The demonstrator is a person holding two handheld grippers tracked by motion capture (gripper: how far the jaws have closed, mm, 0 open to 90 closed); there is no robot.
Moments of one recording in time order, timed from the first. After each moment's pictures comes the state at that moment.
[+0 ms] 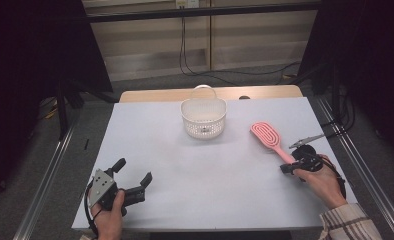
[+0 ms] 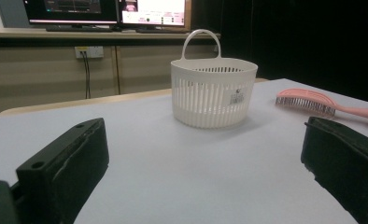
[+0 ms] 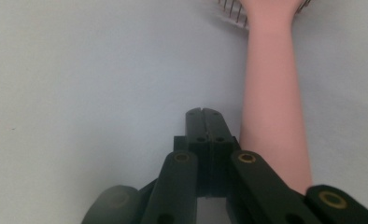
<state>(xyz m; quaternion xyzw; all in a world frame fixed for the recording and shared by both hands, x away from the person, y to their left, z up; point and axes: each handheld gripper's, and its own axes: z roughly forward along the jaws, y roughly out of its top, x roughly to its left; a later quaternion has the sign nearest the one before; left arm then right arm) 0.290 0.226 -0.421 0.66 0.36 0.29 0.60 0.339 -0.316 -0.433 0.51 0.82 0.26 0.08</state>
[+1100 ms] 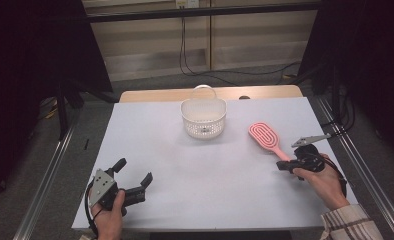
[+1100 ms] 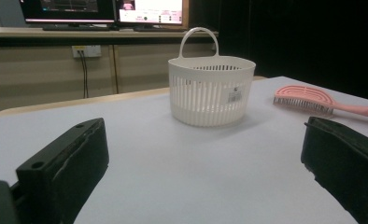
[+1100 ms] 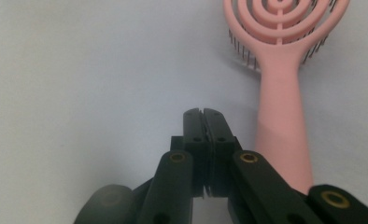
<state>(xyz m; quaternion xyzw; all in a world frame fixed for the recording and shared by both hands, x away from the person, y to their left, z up) 0.290 0.225 -0.421 0.66 0.36 0.28 0.60 0.332 -0.316 -0.422 0.48 0.81 0.33 0.09</state>
